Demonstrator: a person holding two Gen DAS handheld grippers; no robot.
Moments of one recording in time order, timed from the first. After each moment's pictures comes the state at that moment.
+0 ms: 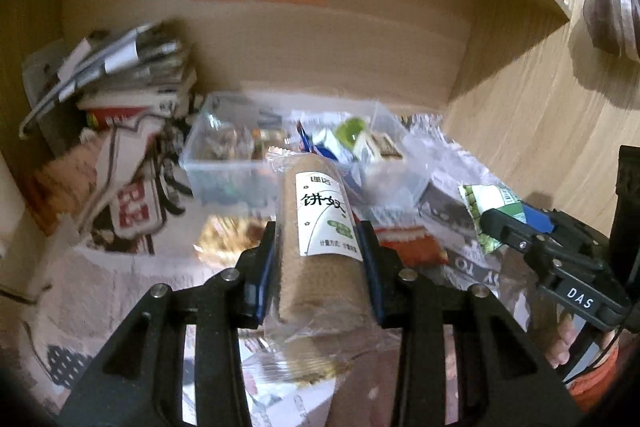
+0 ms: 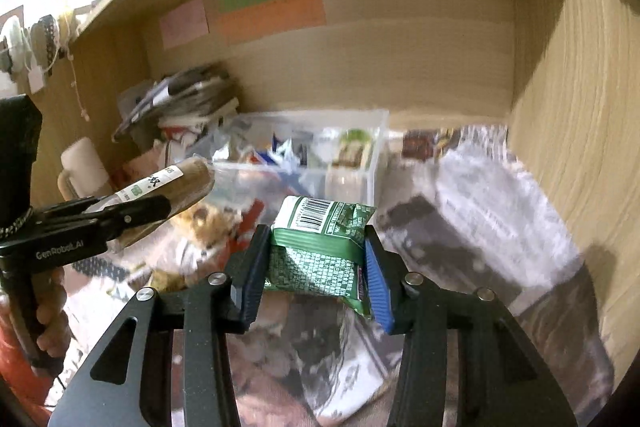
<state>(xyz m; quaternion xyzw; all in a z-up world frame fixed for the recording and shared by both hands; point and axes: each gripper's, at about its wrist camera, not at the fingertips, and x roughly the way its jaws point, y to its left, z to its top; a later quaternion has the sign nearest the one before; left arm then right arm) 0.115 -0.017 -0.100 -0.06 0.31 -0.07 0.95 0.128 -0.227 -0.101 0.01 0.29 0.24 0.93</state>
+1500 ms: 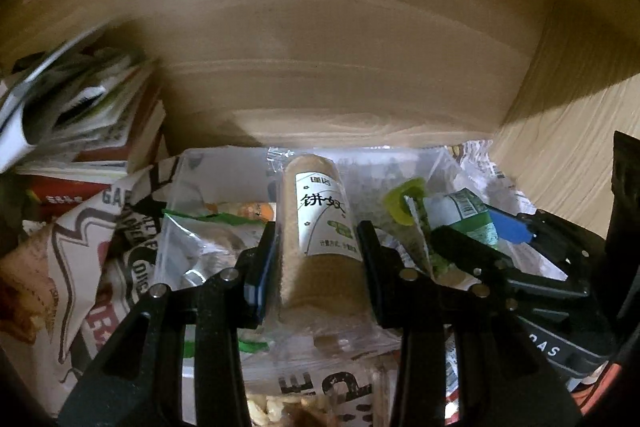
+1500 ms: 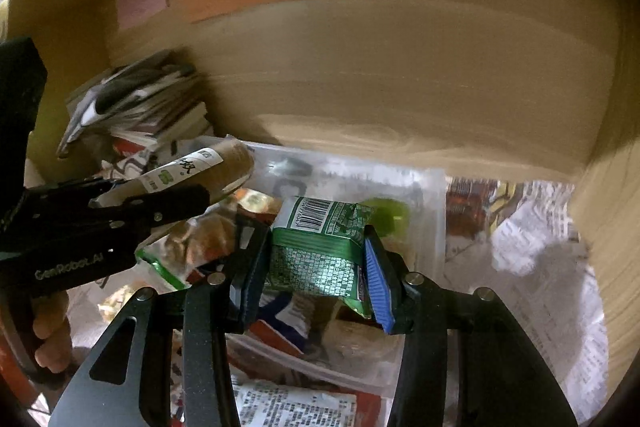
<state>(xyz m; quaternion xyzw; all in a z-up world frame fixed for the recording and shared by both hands) 0.284 0.007 -0.106 -0.06 0.36 -0.07 0.93 0.270 -0.154 -0.105 -0.03 0.34 0.26 0.90</state>
